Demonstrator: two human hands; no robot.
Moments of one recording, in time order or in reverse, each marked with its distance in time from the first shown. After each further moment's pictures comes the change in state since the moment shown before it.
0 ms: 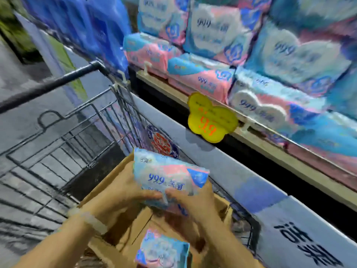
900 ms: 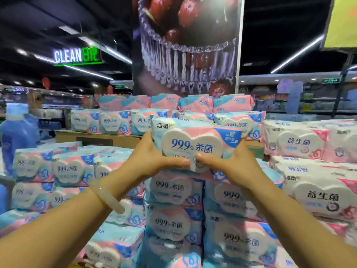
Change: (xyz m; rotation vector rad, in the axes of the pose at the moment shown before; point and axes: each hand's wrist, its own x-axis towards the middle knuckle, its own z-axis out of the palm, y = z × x) left_hand 0.016 0.474 0.200 0.043 -0.025 0.776; right_hand -0.116 -0.349 -0.383 -0.262 0.539 -0.823
